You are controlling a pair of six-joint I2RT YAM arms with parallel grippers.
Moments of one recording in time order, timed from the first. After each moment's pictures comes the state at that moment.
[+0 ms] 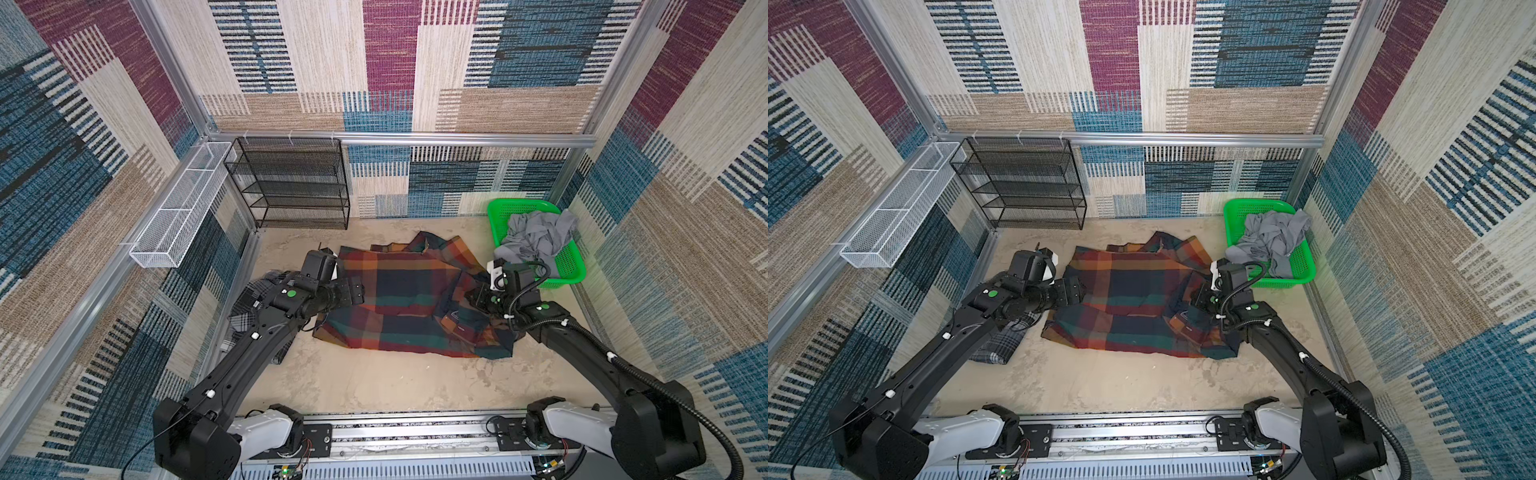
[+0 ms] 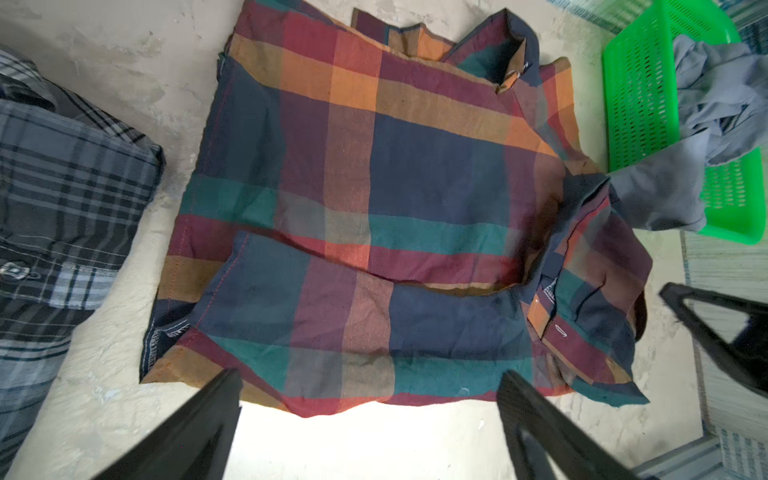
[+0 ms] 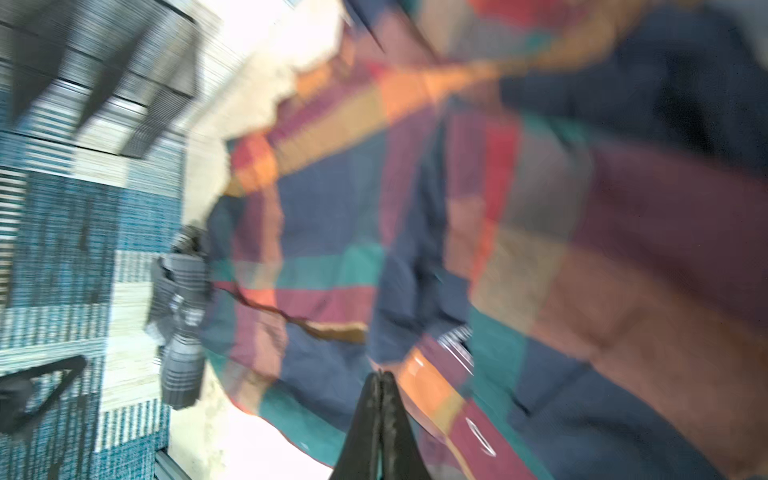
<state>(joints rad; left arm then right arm) -0.38 1.19 1.09 -0.75 0.06 -0.52 0.26 1.17 0.82 -0.29 -0.32 0.66</state>
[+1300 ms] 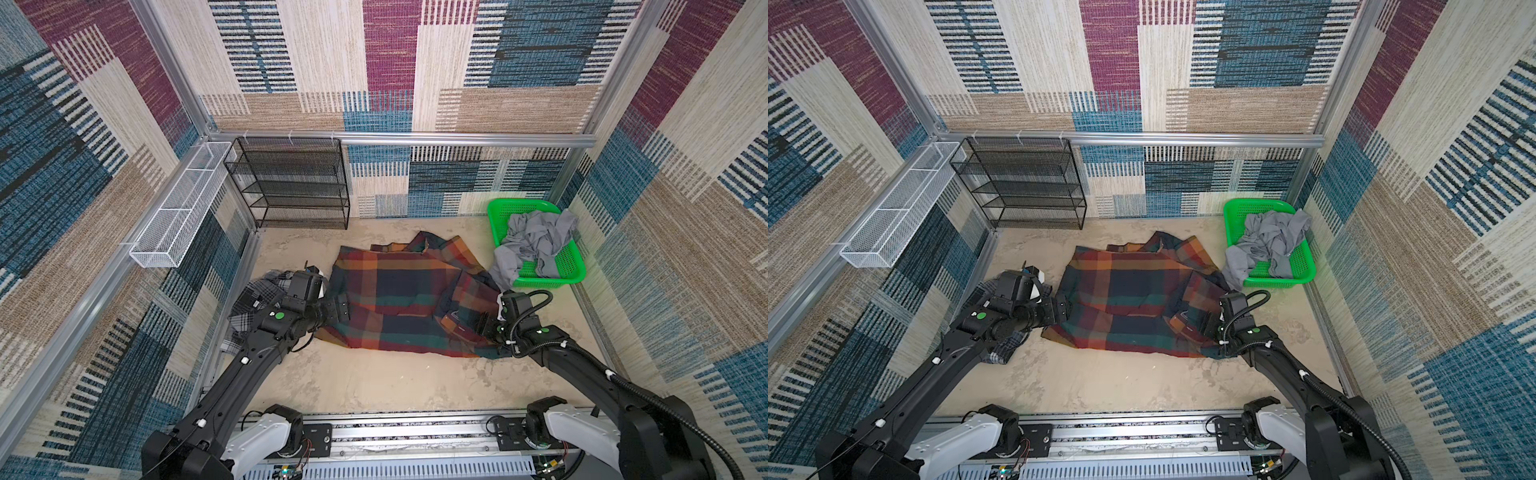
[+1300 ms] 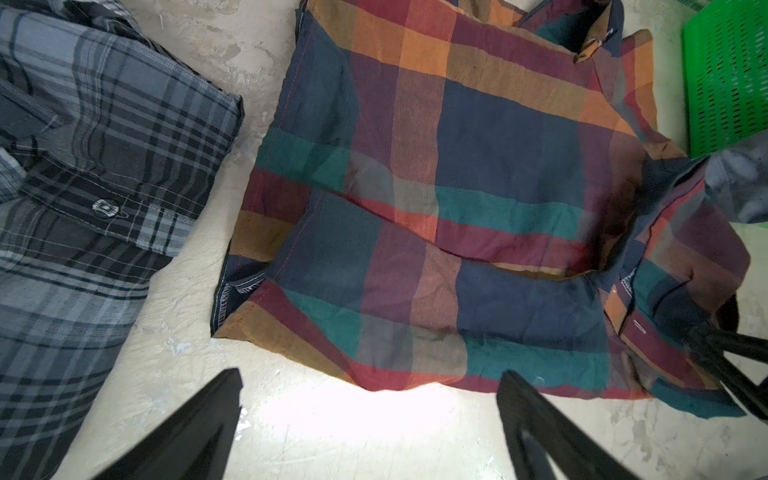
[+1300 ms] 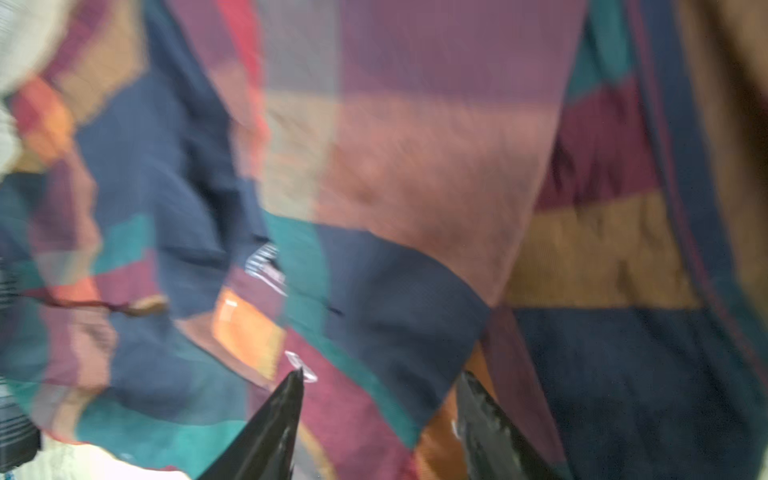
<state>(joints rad) -0.32 1.06 0.88 -0.73 0.02 -0.47 0.26 1.10 0.48 -0.36 -0.14 0.67</state>
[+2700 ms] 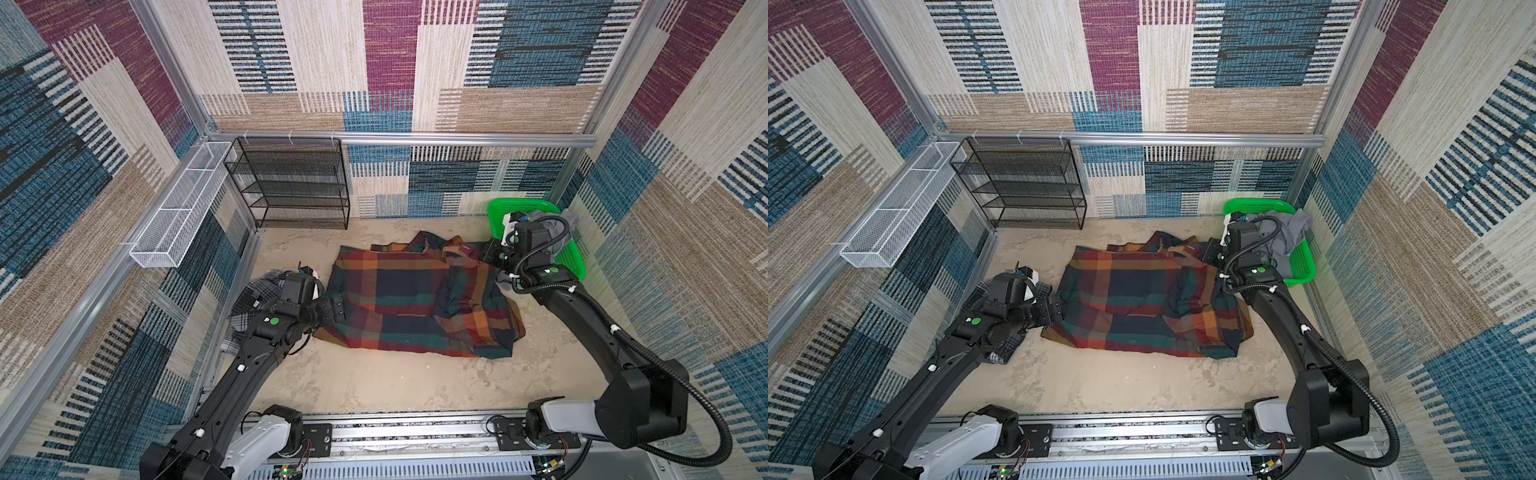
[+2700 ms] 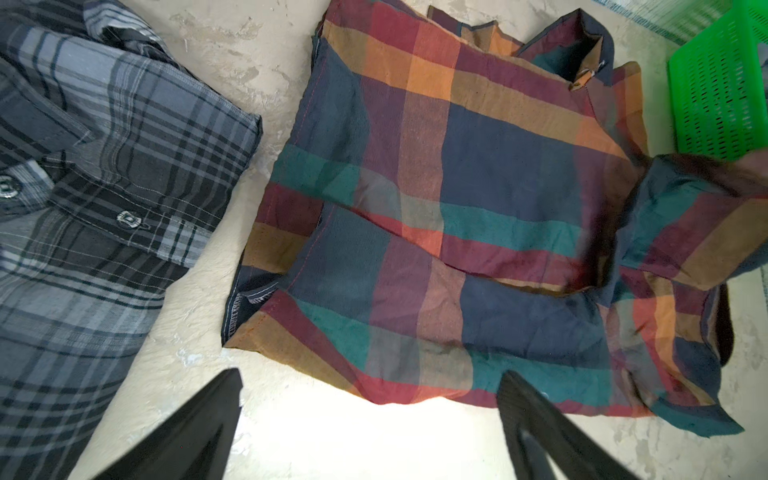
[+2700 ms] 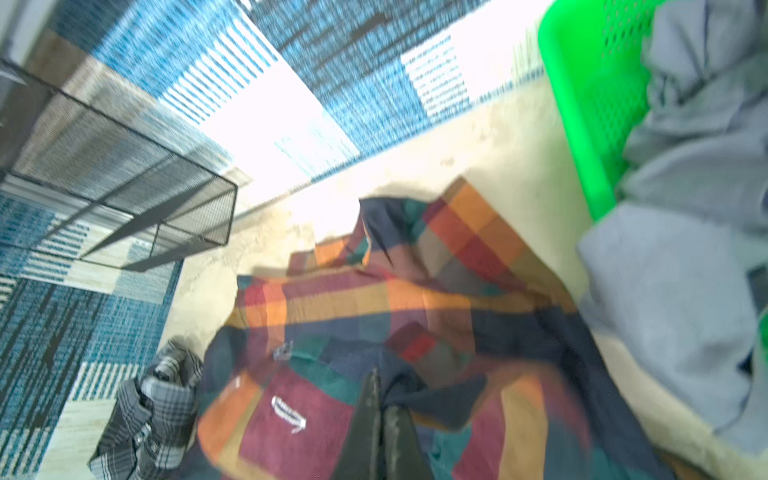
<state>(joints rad) -0.28 1.01 0.85 -0.68 0.04 -0.45 0.17 1.37 1.19 -0.31 -0.15 0.53</state>
